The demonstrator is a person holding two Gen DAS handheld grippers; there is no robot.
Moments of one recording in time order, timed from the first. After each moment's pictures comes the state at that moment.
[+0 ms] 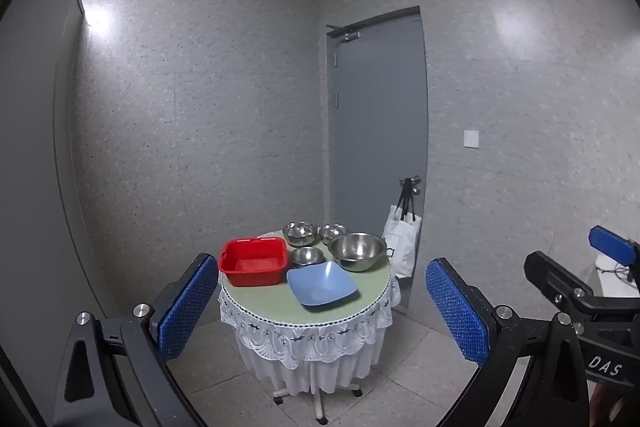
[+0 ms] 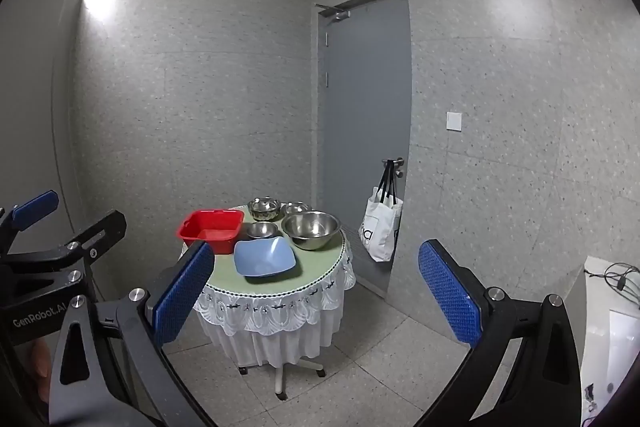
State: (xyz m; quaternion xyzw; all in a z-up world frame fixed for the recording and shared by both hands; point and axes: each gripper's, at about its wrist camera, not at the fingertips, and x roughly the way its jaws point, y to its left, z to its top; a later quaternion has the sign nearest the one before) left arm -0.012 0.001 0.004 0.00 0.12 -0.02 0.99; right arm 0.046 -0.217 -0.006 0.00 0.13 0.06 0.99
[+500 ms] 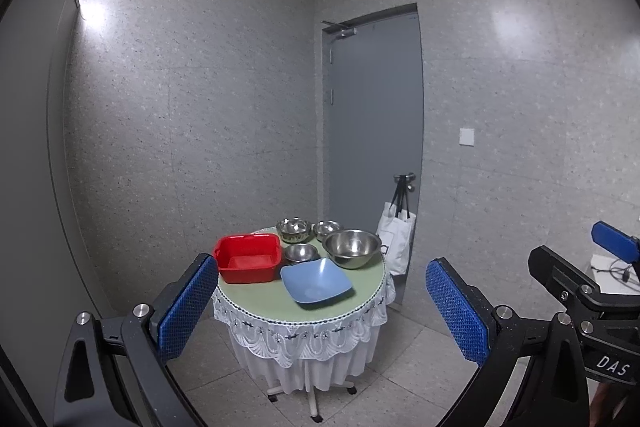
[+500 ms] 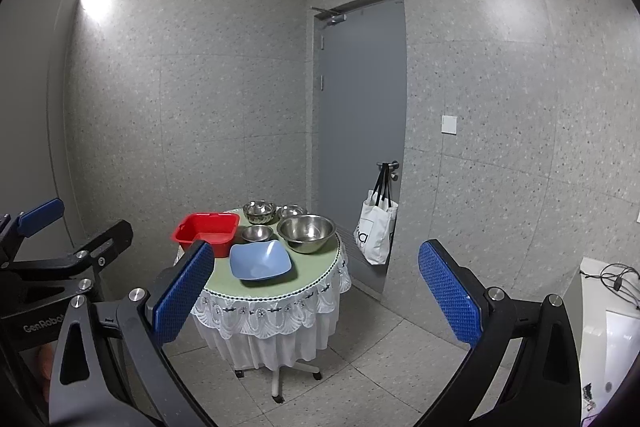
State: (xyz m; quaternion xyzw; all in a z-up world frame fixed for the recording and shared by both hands) left arm -0.011 0.010 0.009 0.00 0.13 -0.03 0.99; right arm 0.047 -0.214 -0.006 0.00 0.13 0.05 0.99
